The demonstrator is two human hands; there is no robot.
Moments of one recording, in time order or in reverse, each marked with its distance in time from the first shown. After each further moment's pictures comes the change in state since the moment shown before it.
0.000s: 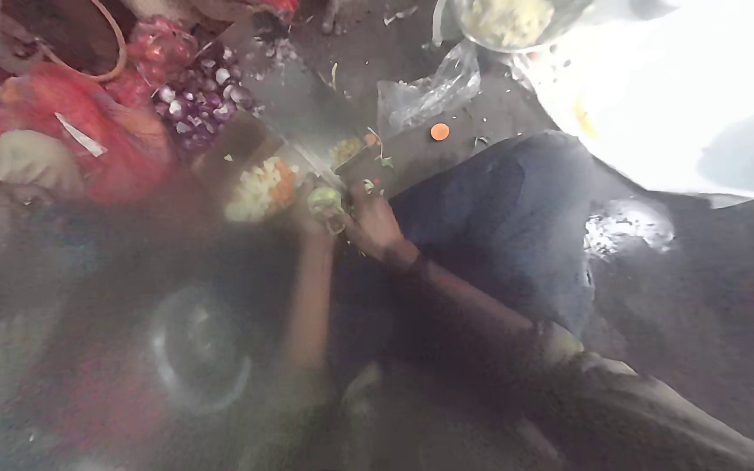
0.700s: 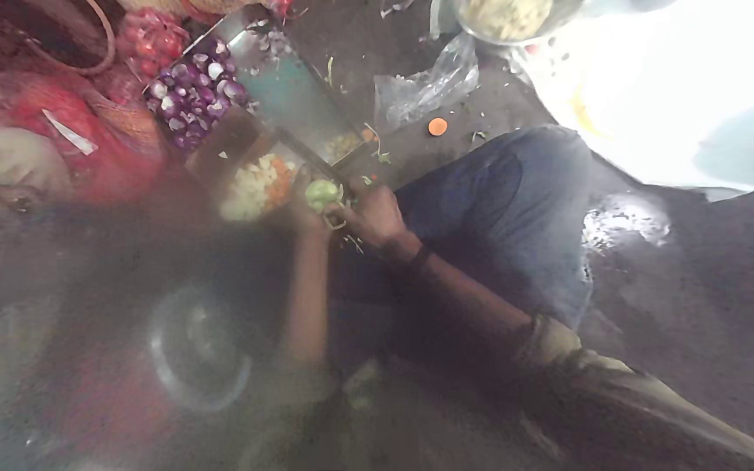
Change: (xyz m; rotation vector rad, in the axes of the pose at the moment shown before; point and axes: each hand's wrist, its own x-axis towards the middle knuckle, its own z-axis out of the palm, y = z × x) left_hand 0.017 0.001 0.009 0.030 0.129 0.066; right_hand 0.001 0.005 -0.012 0.036 0.022 -0.061
